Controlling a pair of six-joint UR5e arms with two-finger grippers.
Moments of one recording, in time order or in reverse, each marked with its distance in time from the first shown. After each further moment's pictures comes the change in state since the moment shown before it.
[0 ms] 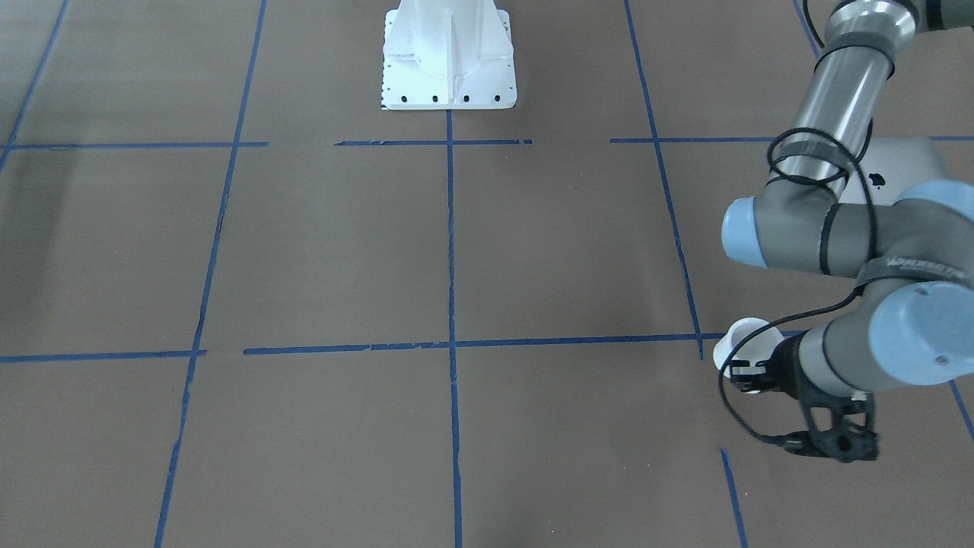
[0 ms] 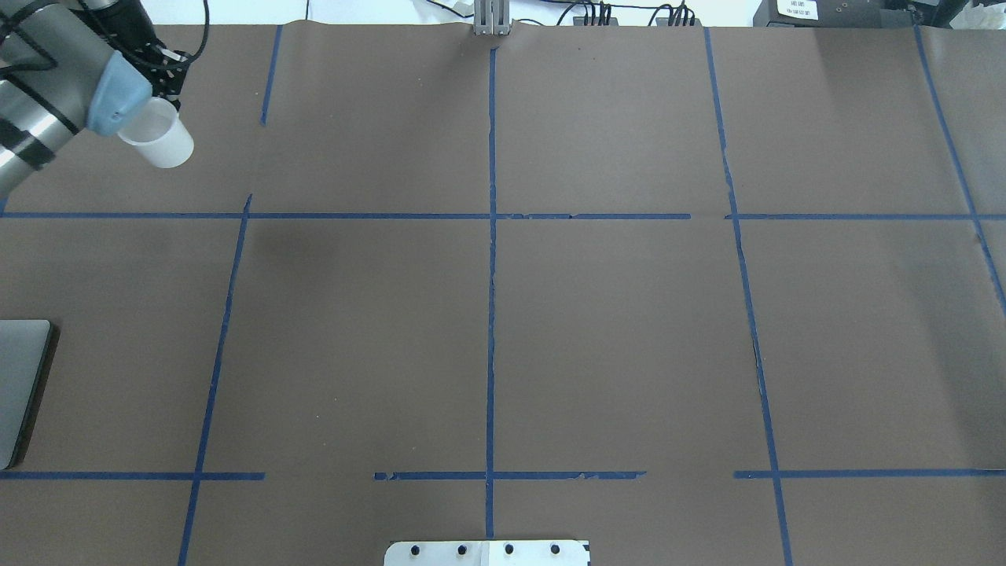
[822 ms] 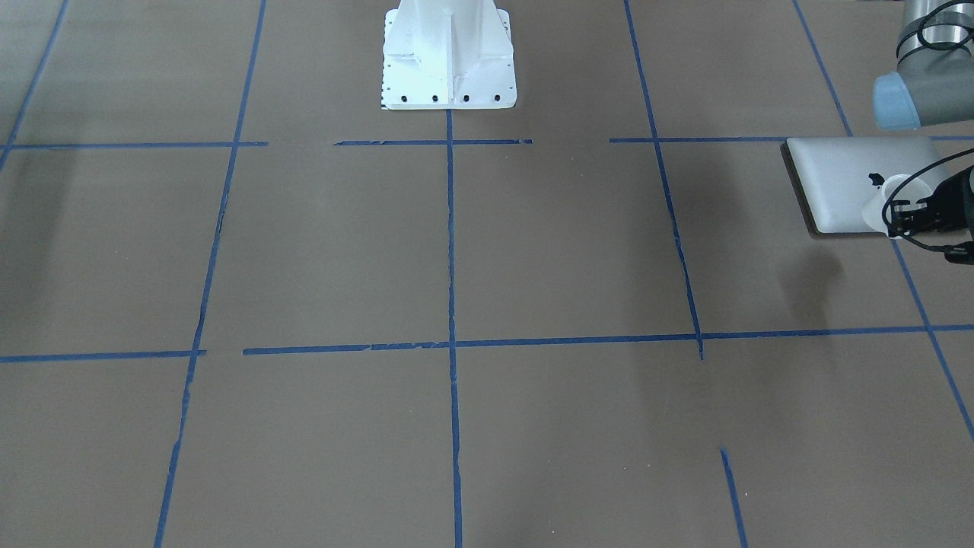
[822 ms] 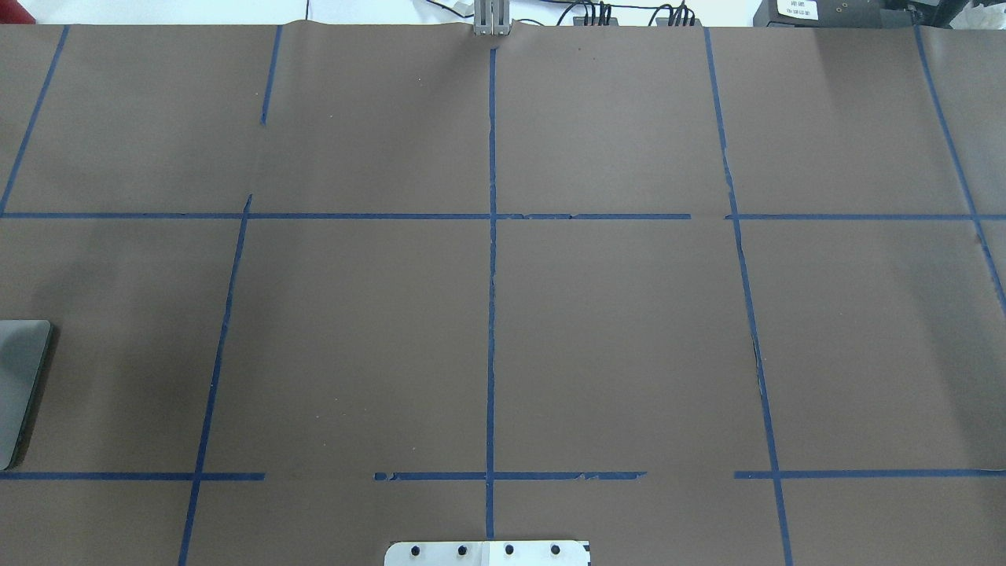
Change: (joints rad) left arm -0.058 0.659 -0.323 -0.134 -0.017 0.258; right arm 0.000 0.000 0.000 0.000 0.000 -0.001
